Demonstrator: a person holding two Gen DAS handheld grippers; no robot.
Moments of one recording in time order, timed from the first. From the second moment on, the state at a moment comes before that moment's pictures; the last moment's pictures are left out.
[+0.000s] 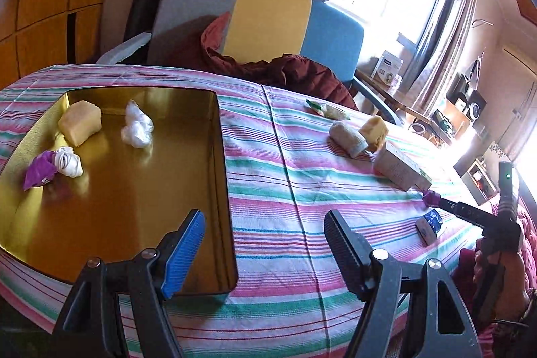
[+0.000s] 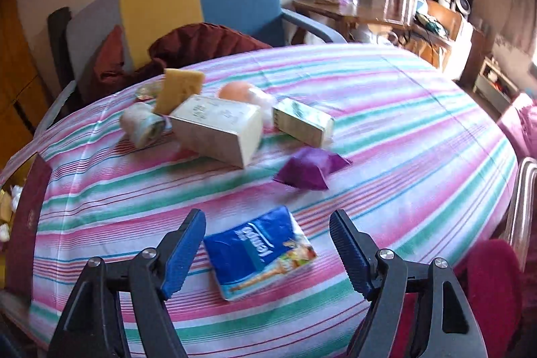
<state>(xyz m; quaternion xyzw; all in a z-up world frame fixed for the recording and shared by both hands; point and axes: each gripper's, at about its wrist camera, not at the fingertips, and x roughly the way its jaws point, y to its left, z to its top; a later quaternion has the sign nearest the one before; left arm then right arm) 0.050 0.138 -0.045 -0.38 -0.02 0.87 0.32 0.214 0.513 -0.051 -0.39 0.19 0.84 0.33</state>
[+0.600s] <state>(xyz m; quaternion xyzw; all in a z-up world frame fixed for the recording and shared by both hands) 0.062 0.149 -0.049 -0.38 0.00 0.86 0.33 0.153 0.510 -0.040 -0.39 0.19 0.88 0.21</state>
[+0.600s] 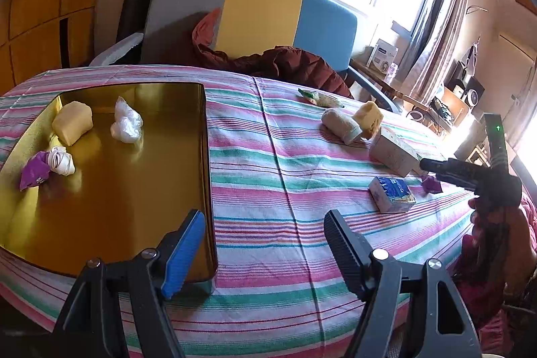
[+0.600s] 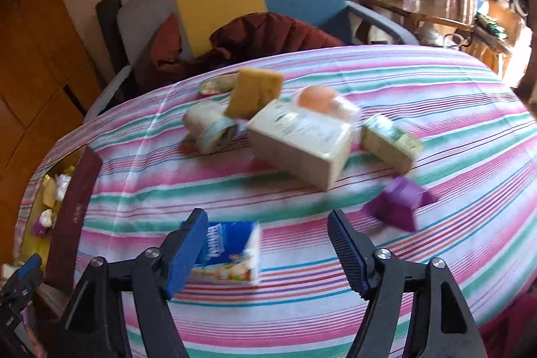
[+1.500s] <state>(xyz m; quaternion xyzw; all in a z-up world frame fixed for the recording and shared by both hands) 0.081 0.233 -0.050 -0.39 0.09 0.83 0.40 0.149 0.627 -0.100 -0.47 0.29 0.79 0.25</state>
